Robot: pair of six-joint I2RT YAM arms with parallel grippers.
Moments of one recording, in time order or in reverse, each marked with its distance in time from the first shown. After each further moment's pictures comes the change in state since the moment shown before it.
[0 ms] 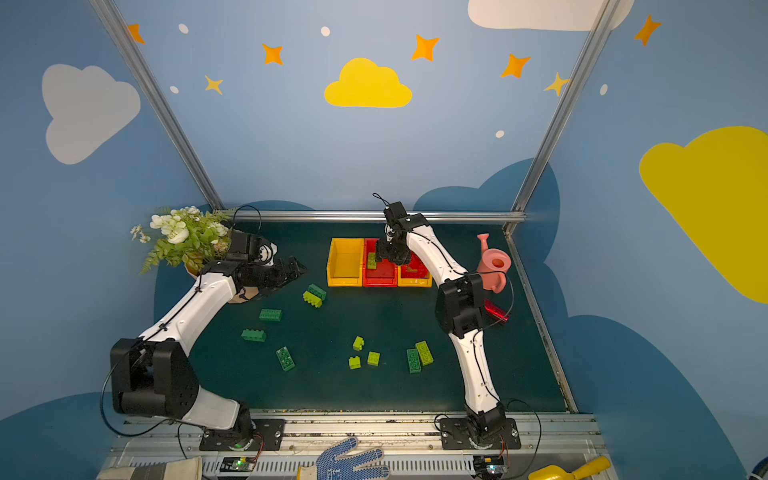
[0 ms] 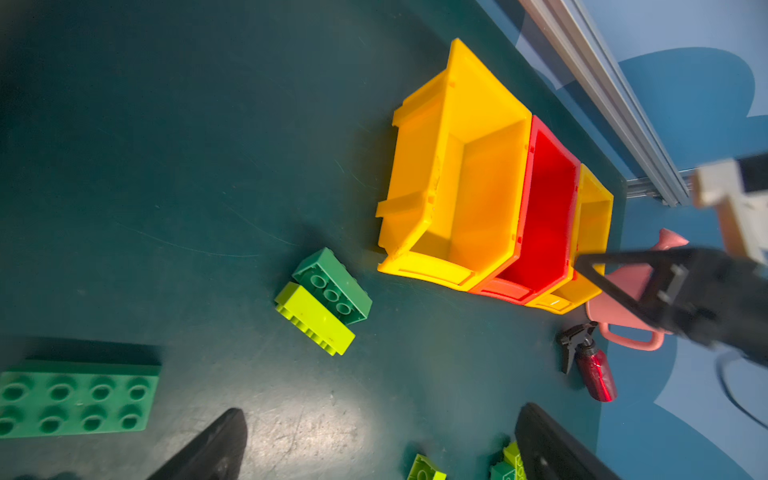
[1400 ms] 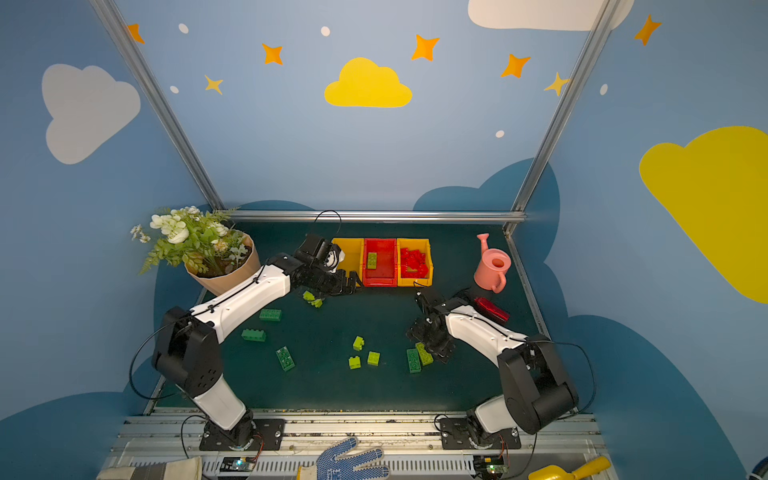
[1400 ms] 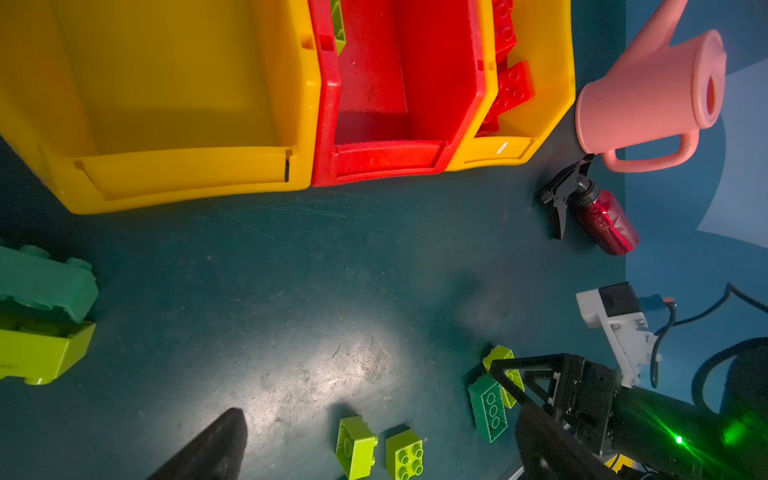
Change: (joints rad) left arm -0.419 0.188 0.189 -0.057 -0.061 0.035; right arm 0.041 -0.786 -1.364 0.321 0.069 0.739
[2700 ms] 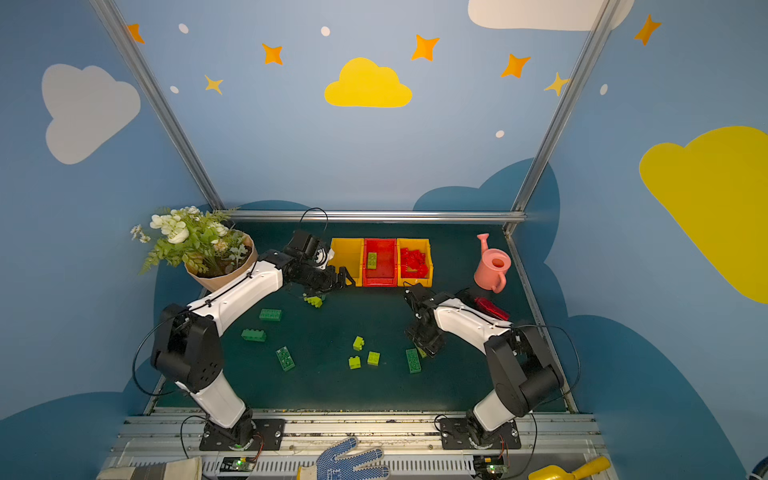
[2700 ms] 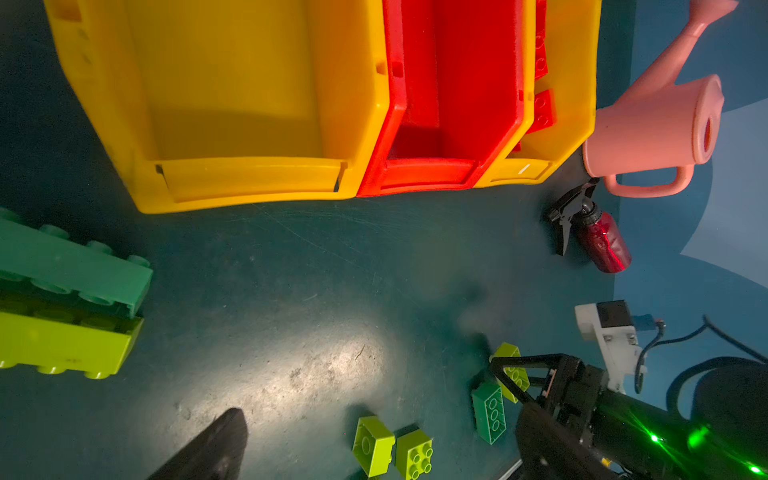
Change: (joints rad) left arm 0.103 0.017 -0.005 -0.010 0.074 0.011; right arm 0.068 0.123 0.146 -0.064 0.086 0.139
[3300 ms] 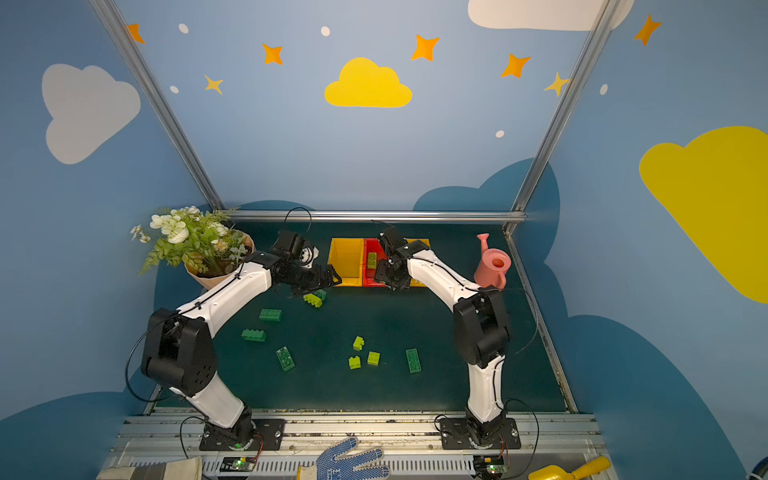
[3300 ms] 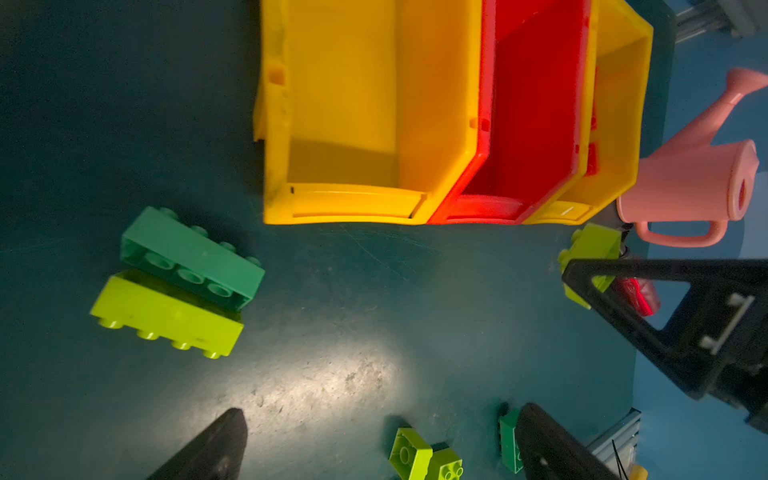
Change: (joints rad) left arm 0.096 -0.050 -0.058 0.002 -0.060 0.001; right arm -0.006 0.418 0.748 0.018 -0.006 -0.556
